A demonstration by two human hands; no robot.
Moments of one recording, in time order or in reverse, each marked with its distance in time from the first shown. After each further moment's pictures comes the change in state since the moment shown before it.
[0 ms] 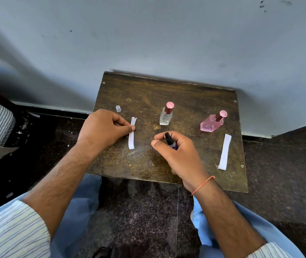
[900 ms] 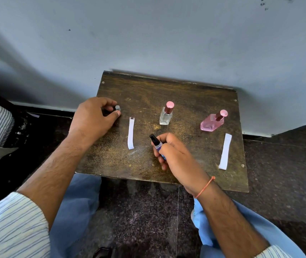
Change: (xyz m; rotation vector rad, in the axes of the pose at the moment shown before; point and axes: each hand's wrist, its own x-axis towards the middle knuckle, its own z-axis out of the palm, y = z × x) left_hand 0.023 -0.016 -0.013 0.034 0.221 0.171; right_hand -0.006 -0.004 0.000 -0.056 -0.218 0.002
